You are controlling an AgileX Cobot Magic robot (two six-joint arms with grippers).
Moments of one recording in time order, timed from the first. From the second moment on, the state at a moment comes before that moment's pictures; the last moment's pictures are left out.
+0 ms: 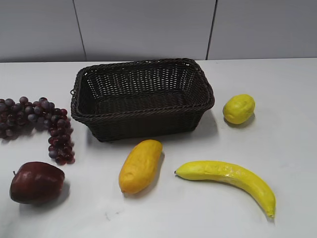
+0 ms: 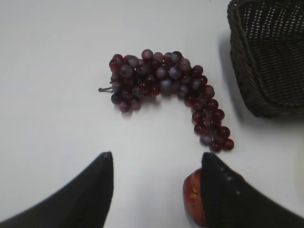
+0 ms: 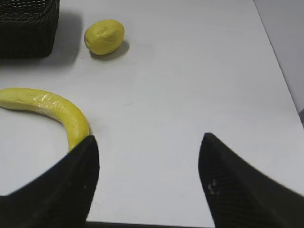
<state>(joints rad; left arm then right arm) -0.08 0.91 -0.82 -0.06 0.84 0.05 0.09 0.00 -0.50 -0.02 1.05 -0.05</state>
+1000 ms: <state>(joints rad) 0.00 1.81 -1.38 0.02 1.03 0.09 0.09 0.00 -0.50 -0.02 1.05 -0.05</state>
